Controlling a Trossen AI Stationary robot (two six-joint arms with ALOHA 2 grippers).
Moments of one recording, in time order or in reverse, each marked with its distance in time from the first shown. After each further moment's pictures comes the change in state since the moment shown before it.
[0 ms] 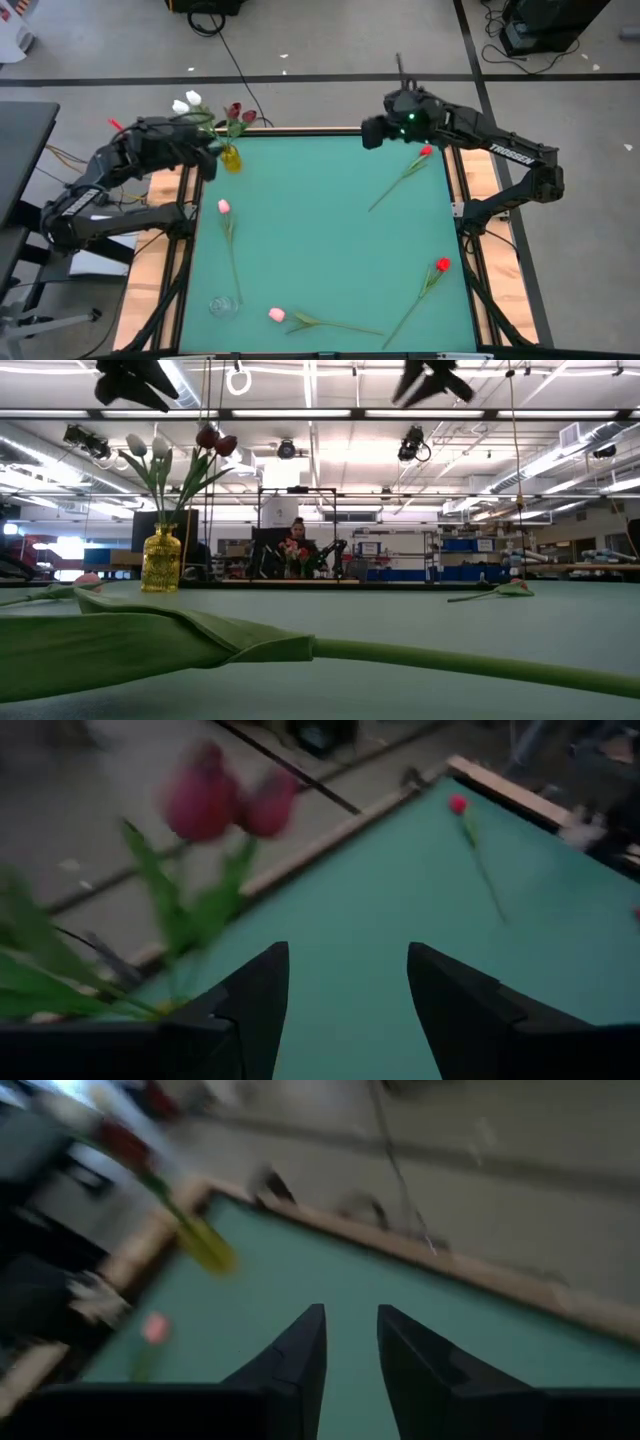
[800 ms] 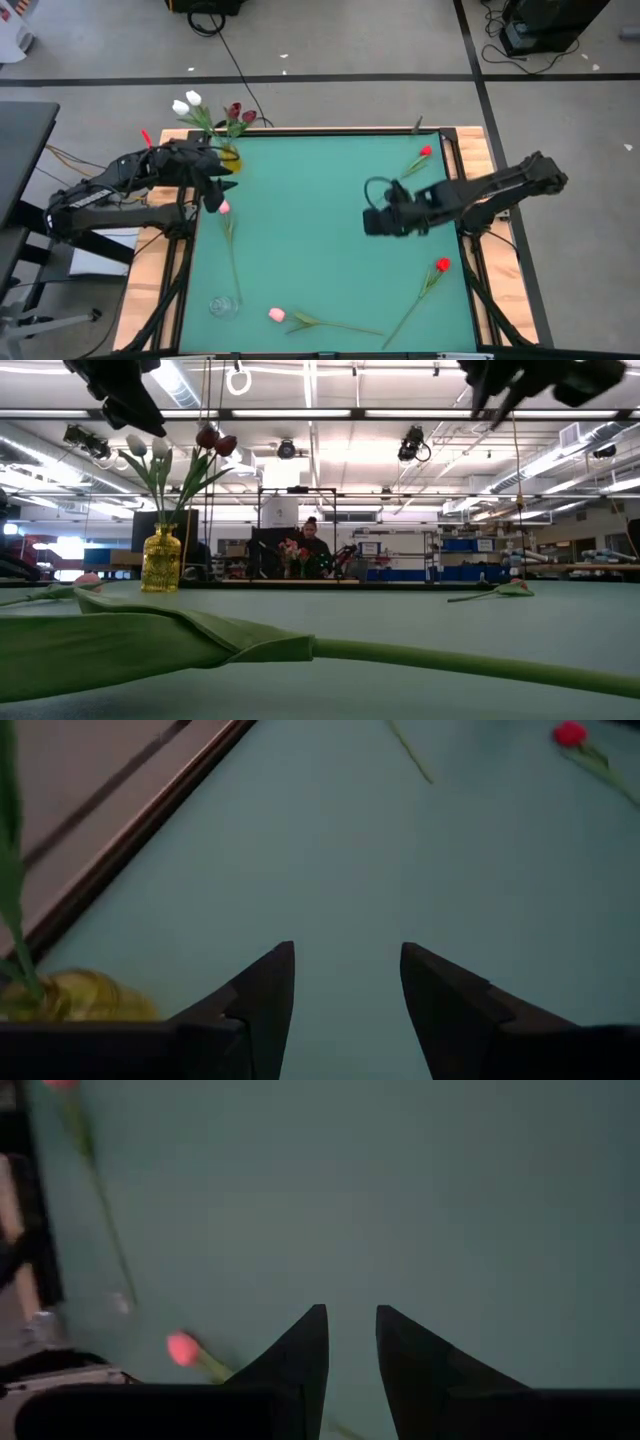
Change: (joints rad) left arm -0.214 -0.016 -0.172 -0.027 0.095 0.113; right arm 0.606 0.001 -0.324 -0.149 -0.172 1.124
